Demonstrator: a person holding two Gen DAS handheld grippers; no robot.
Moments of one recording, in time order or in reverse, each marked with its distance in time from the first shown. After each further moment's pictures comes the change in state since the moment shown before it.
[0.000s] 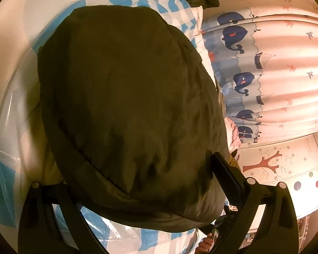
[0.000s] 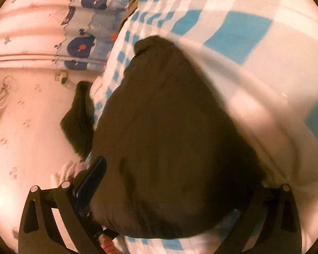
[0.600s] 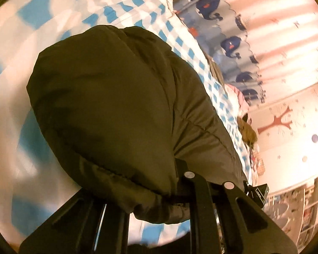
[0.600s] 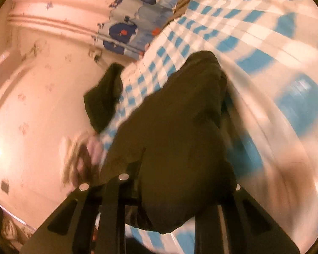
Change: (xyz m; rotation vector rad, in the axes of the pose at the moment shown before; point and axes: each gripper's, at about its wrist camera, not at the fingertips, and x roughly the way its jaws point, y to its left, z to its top) left arm -0.069 -0.043 -0.055 0.279 0.093 0.083; right arm -0.093 0.033 -0.060 -0.280 0.011 0.027
